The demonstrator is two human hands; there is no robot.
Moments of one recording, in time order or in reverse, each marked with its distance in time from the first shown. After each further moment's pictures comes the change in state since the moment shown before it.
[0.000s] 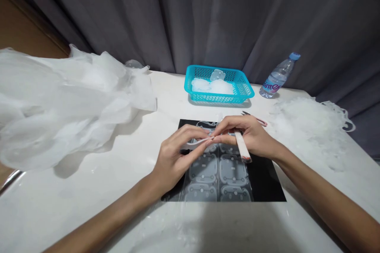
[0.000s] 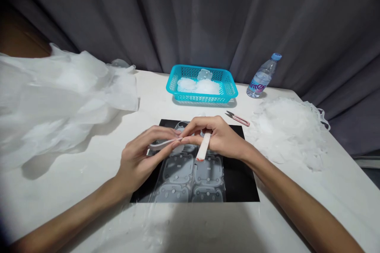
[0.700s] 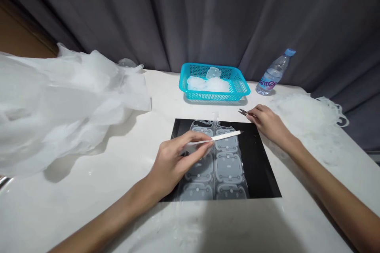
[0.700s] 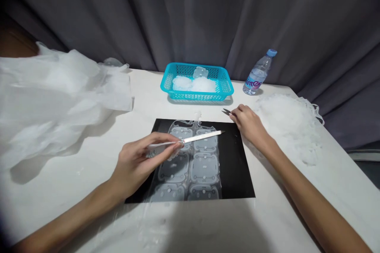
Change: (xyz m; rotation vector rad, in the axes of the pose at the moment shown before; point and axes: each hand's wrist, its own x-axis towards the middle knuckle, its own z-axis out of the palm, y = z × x) left_hand 0.002 0.012 0.006 0.006 -0.054 -0.170; right_hand -0.047 0.089 -0.084 -1.220 0.232 0.267
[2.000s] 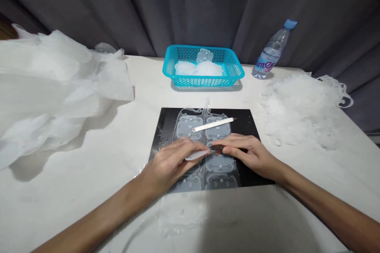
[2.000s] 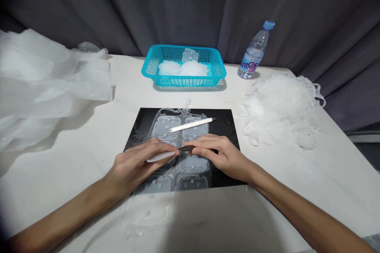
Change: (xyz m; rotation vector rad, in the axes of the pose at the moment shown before) left_hand -0.014 -0.015 0.023 0.133 -0.230 0.217; right_hand -0.077 -0.081 -0.017 1.170 -0.249 -0.097
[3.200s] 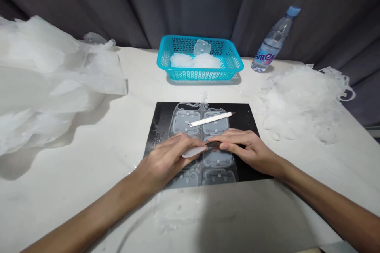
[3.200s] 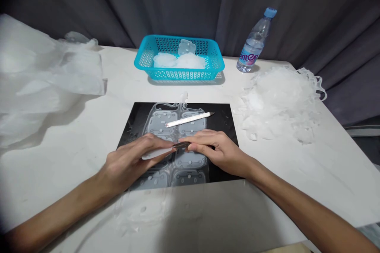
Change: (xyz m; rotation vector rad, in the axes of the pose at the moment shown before) left_hand -0.011 -0.008 0.005 -0.030 -0.020 -0.037; right_hand 0.000 0.000 0.000 -0.042 -0.019 -0.017
